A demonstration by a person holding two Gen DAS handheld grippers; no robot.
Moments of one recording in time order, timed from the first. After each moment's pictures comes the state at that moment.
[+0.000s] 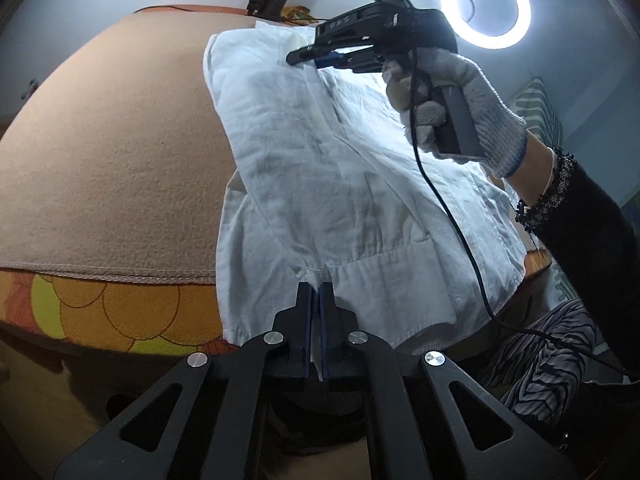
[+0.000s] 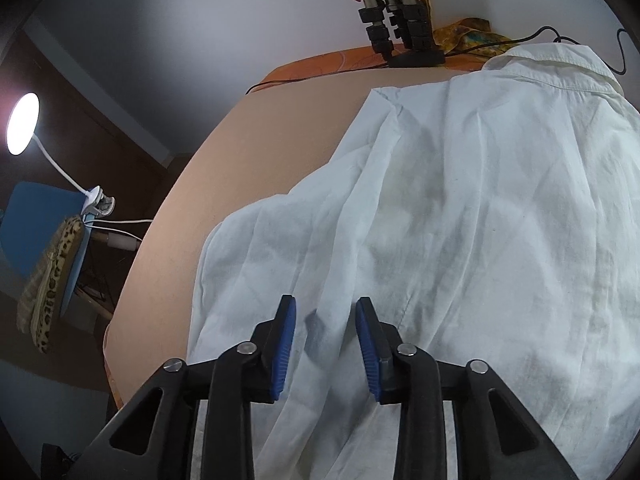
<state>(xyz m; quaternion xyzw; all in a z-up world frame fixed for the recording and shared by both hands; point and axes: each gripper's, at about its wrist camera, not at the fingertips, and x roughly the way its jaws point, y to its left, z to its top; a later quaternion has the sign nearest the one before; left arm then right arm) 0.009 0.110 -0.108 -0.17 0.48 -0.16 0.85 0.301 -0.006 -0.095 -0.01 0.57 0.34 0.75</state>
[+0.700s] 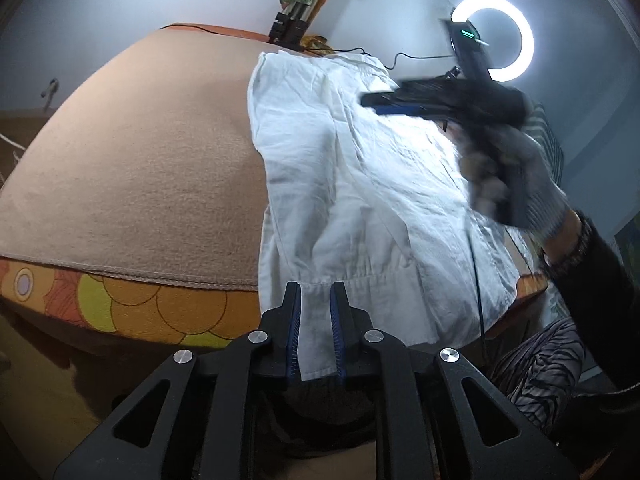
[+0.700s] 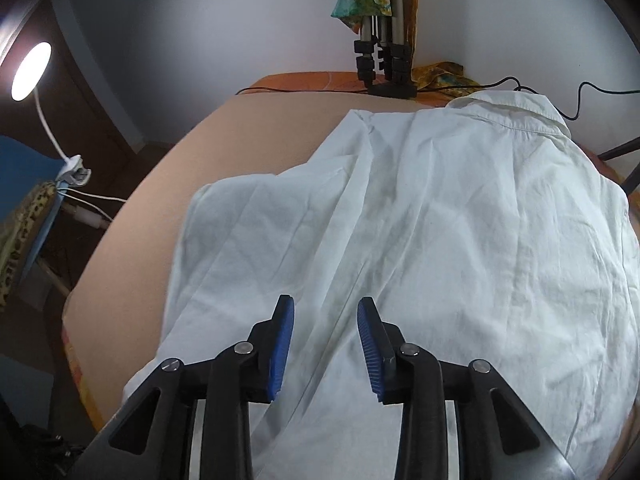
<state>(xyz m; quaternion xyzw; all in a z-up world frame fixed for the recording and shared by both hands) -0.004 0.147 -0.093 -0.20 0.45 -0.13 0.86 0.252 -0.048 -0.049 -0.08 0.53 0.32 0.78</state>
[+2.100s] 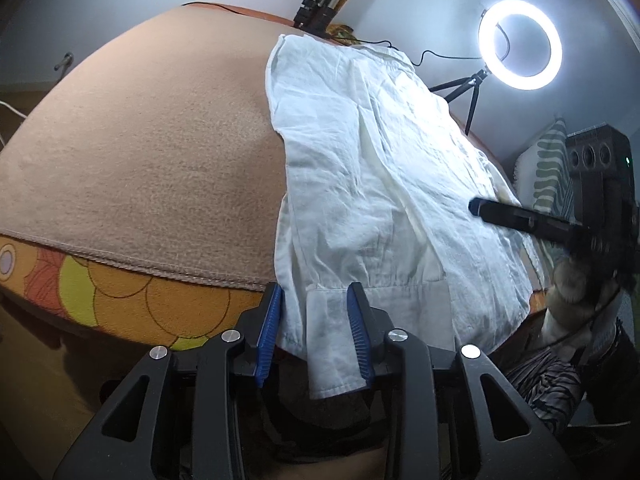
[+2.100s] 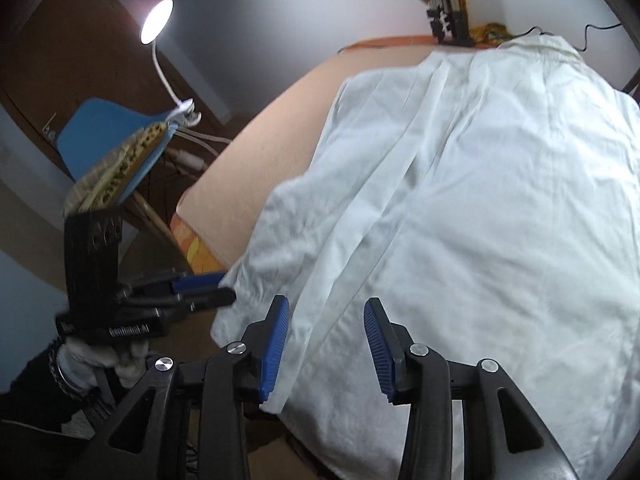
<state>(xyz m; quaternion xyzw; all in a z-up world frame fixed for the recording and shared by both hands) 0.010 0.142 -0.113 -0.22 0.47 -0.11 0.85 0.120 -0.125 -0.026 -0.02 0.55 0.42 0.72</state>
